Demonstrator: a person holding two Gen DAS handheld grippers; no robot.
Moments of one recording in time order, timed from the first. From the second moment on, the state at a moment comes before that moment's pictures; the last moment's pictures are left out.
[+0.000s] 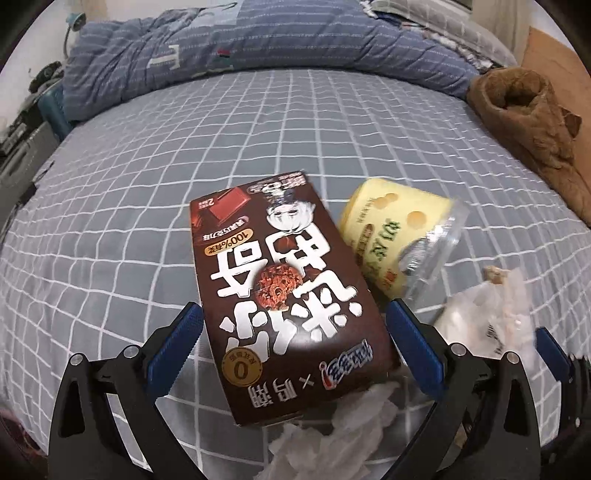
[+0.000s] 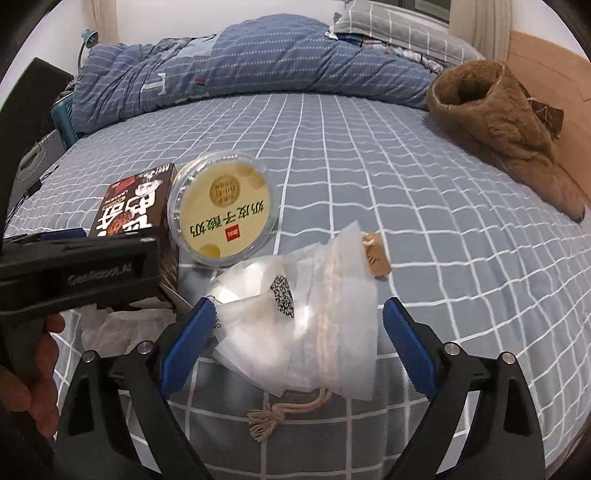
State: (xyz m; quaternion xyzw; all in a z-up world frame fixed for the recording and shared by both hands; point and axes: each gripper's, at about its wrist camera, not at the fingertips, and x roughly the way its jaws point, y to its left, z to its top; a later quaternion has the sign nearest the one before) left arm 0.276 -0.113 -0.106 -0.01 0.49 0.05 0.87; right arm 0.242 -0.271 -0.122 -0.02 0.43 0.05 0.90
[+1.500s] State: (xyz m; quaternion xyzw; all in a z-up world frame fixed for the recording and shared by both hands) left arm 0.235 -0.080 -0.092 -0.03 0.48 0.02 0.88; right arm 0.193 -0.257 -0.080 -0.01 0.42 0.02 0.91
